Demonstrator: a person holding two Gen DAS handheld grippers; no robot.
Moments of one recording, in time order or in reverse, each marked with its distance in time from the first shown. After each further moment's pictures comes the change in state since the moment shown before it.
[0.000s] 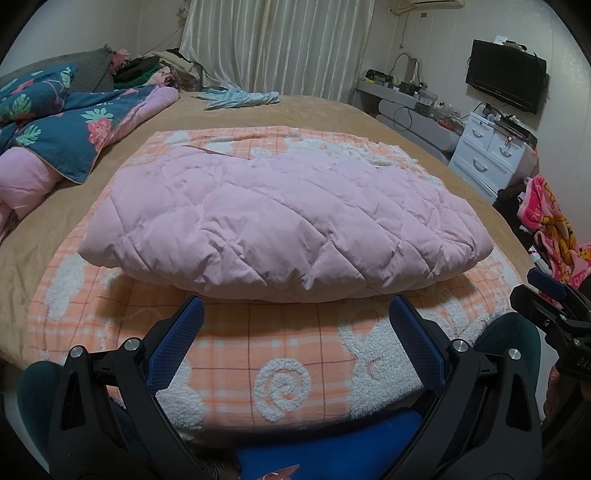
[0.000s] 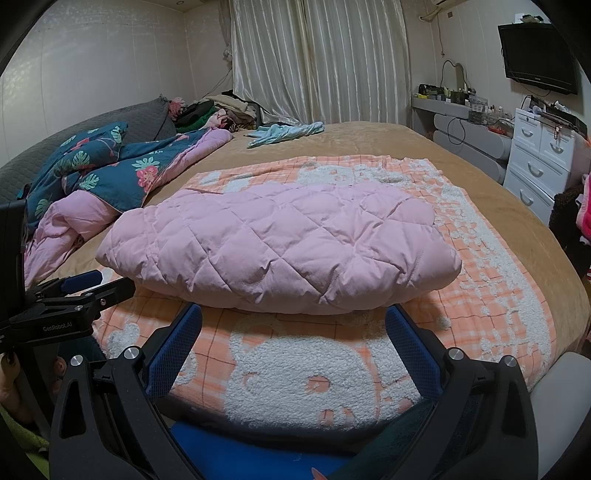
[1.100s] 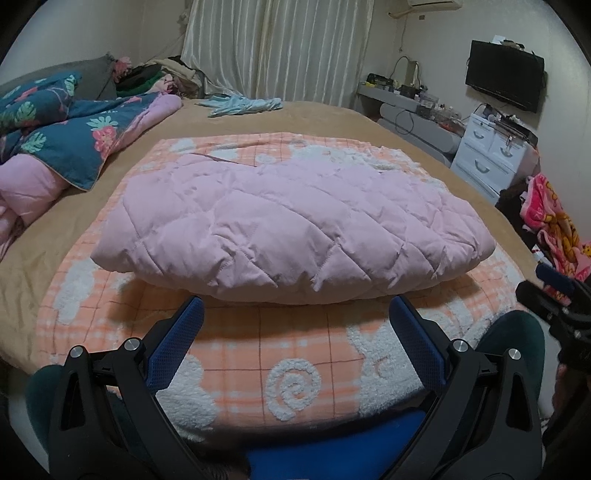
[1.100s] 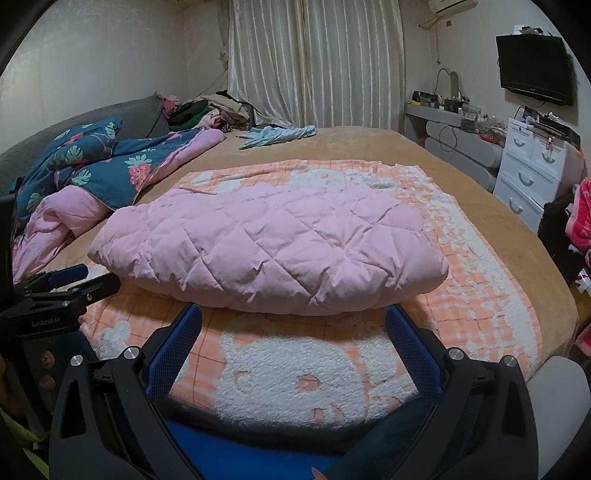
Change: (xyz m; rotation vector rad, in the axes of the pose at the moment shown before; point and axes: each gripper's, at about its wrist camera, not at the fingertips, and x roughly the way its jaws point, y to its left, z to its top) left arm -0.010 0.002 -0.003 0.020 -0.027 0.013; right arm -0.011 0.006 -0.002 -0.017 -0.022 -0.052
